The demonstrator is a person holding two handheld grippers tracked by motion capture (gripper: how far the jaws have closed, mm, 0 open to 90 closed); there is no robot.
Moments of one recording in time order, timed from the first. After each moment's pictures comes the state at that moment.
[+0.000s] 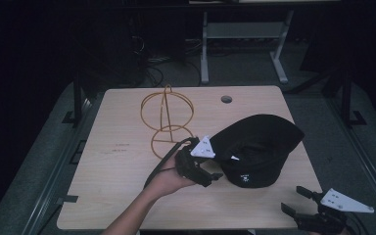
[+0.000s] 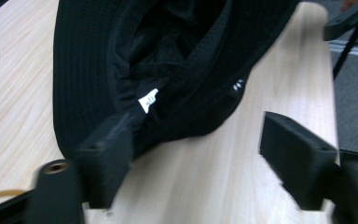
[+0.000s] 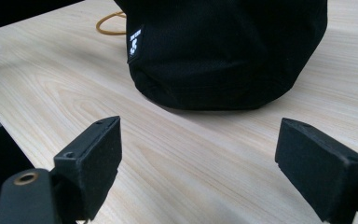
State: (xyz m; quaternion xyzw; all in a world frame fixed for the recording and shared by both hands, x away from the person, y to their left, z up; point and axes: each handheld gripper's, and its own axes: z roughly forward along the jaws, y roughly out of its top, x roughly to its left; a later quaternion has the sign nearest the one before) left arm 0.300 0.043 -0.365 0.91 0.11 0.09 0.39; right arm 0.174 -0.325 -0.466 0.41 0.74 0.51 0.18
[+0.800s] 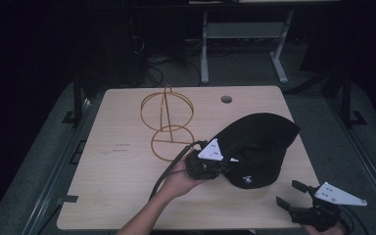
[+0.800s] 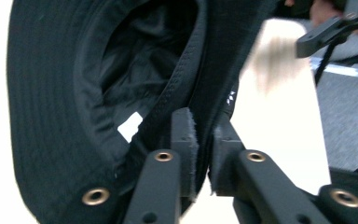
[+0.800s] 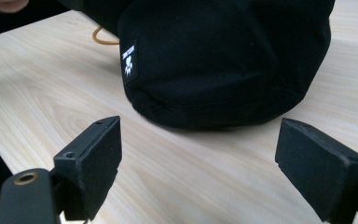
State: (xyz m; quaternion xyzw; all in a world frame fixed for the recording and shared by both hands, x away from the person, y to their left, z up) left arm 0.300 0.032 -0.385 0.89 0.10 0.05 0.45; right arm 0.188 -0.312 -0.457 0.41 0.74 0.51 0.18
